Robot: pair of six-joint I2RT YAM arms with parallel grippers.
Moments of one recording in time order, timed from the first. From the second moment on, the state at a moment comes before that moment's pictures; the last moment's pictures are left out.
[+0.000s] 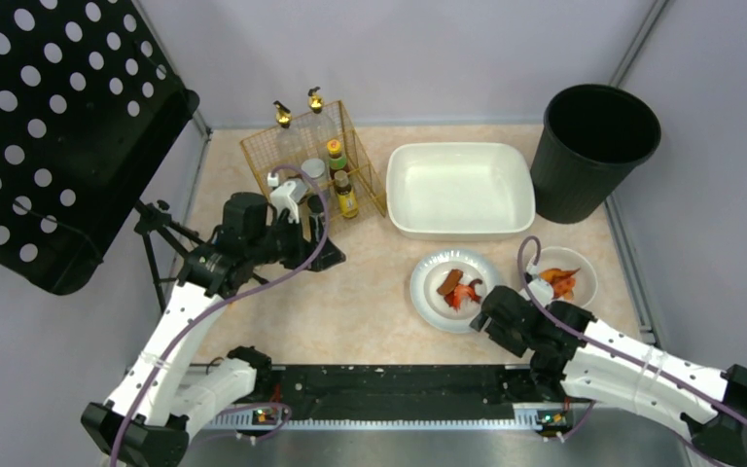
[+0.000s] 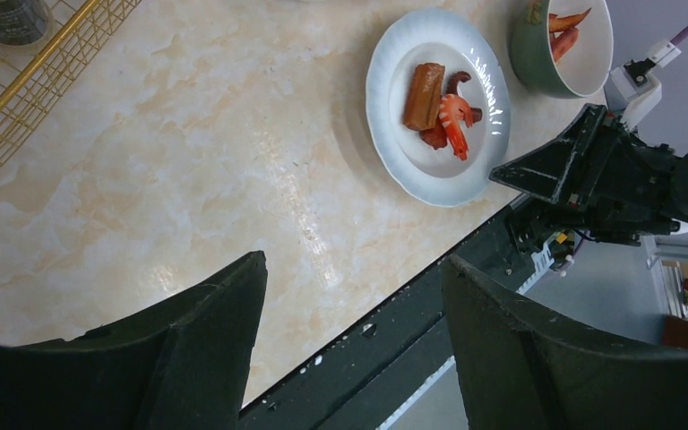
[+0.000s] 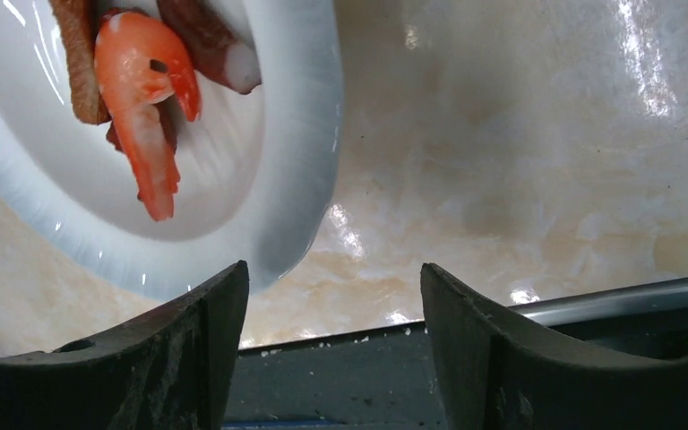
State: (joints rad) left arm -0.35 0.91 0.99 -0.73 0.45 -0.37; right arm 0.97 0.67 0.47 -0.97 0.34 1.43
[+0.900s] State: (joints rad) left arm -0.44 0.91 0.99 -0.73 0.38 -0.36; right arm 0.97 0.59 0.24 -0.66 0.52 1.71
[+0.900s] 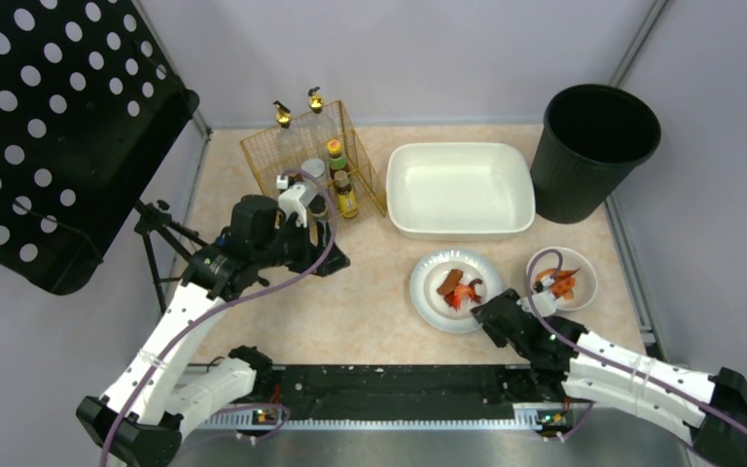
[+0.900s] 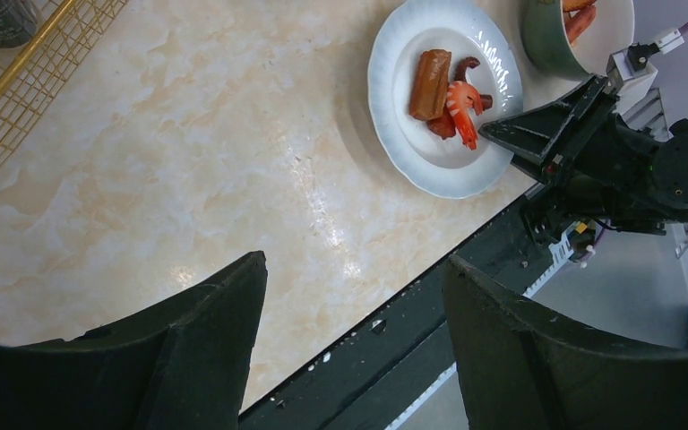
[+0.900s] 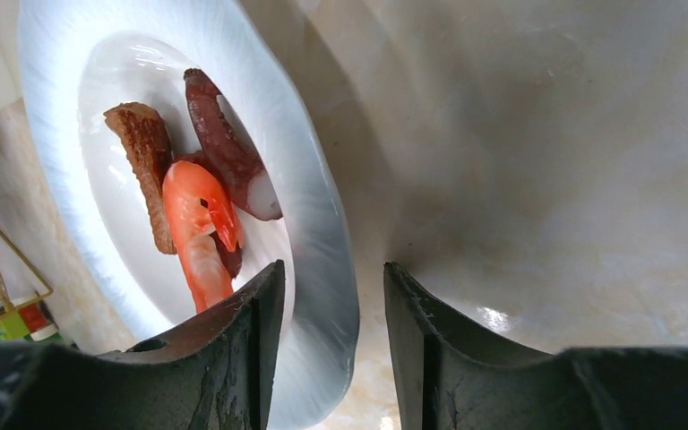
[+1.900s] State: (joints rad) left arm -0.47 0.96 0.99 -0.73 0.32 -0.34; right arm 0.97 0.48 0.20 -0.56 0.58 1.68
